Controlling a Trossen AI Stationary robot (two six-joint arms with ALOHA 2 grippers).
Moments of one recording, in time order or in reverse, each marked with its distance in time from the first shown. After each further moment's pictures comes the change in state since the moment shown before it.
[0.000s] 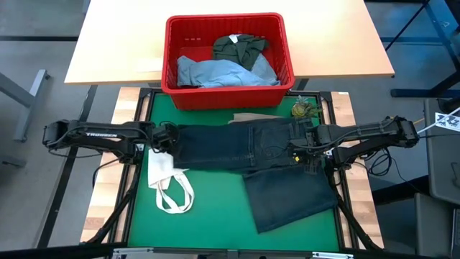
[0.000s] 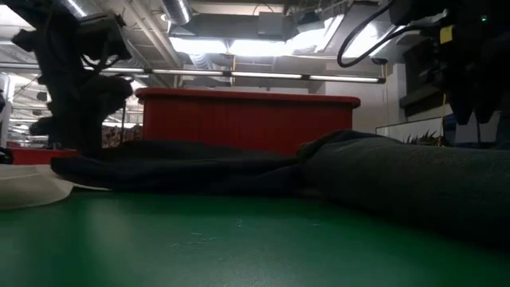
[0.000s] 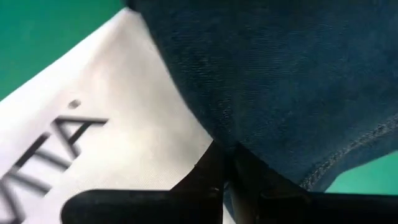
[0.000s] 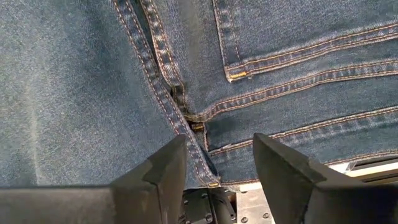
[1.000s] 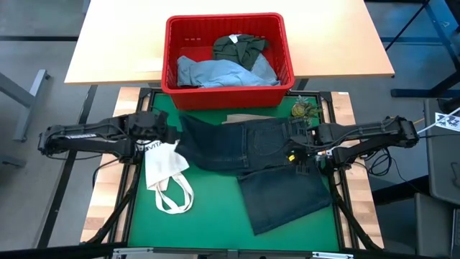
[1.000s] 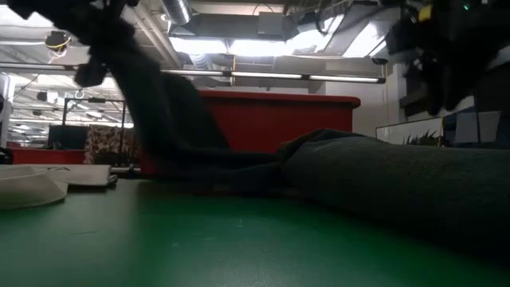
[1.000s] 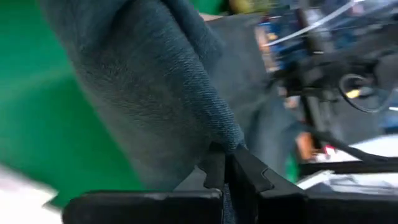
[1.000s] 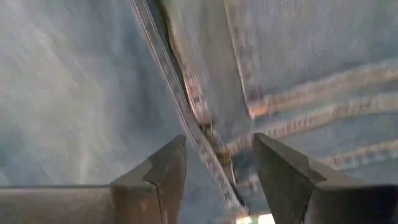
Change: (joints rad) left arm -0.044 -0.260 0.137 0.275 -0.025 -0.099; right arm 0.000 0.000 0.049 0.178 -0.053 -0.003
